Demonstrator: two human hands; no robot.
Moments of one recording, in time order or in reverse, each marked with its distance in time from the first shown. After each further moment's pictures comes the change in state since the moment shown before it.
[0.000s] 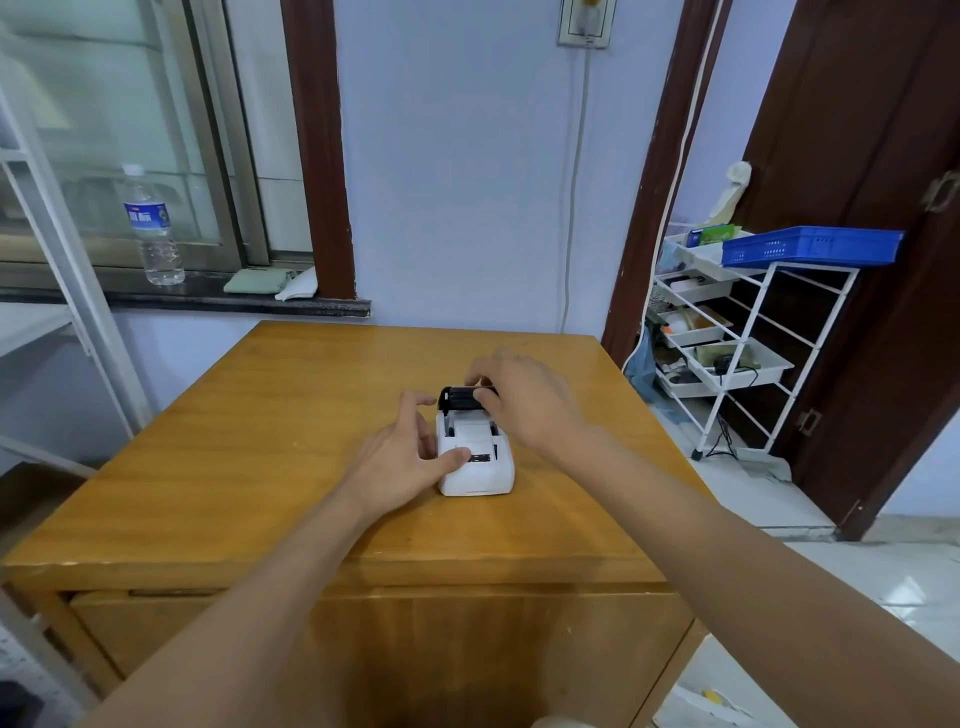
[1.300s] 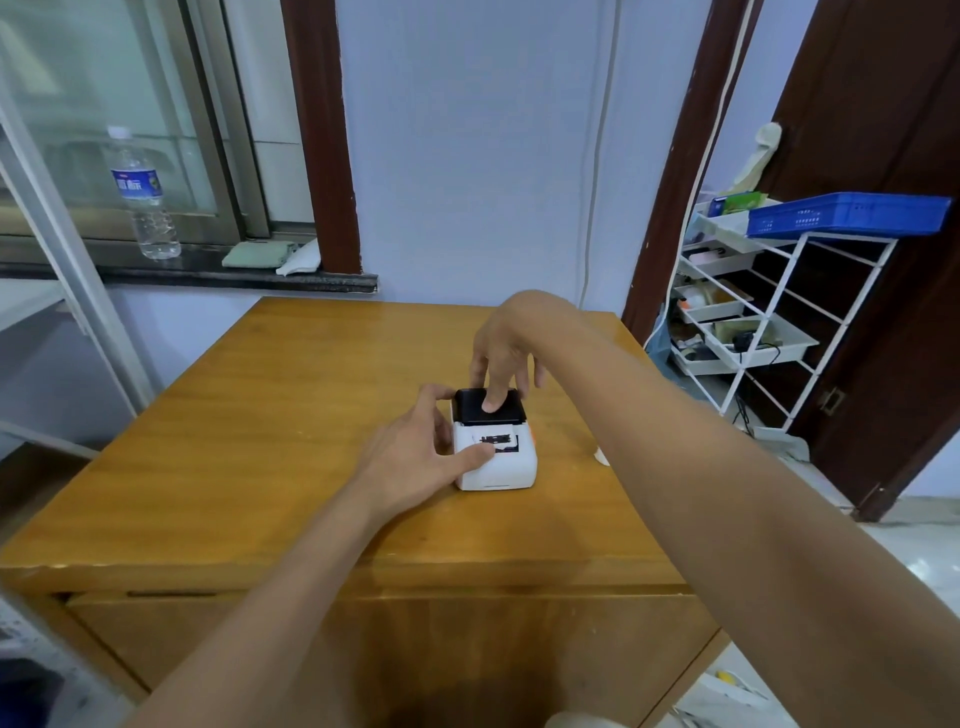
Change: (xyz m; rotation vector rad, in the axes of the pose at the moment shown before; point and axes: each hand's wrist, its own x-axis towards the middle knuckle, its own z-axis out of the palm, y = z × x) left_hand 0.000 -0.002 -0.001 -0.018 -0.045 -0.009; right_hand 0.101 -0.025 -0.023 -0.196 -1.048 0.131
